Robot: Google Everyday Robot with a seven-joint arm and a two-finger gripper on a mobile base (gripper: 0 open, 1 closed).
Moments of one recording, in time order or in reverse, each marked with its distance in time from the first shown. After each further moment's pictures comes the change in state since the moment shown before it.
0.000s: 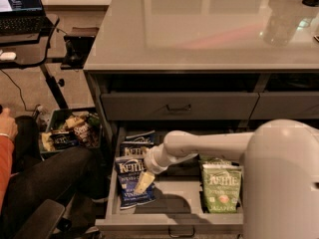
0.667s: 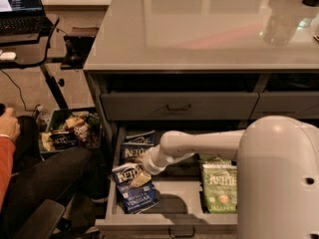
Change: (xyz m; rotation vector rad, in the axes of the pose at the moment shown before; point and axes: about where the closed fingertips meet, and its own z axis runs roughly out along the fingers) arm -0.002 0.006 0.009 -0.022 0.028 0.007
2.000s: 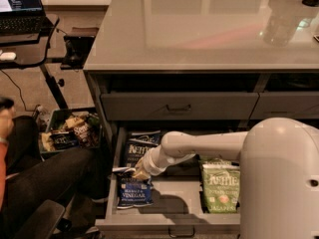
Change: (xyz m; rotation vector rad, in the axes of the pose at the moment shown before) arm -0.001 0.004 0.000 -0.008 -0.015 0.006
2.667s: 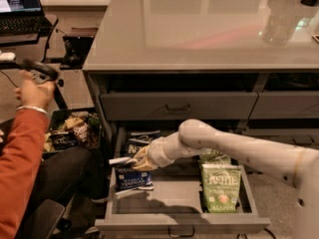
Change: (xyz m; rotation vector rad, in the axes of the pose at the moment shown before) arm -0.059 0.016 -0.083 -0.010 -0.225 -0.133
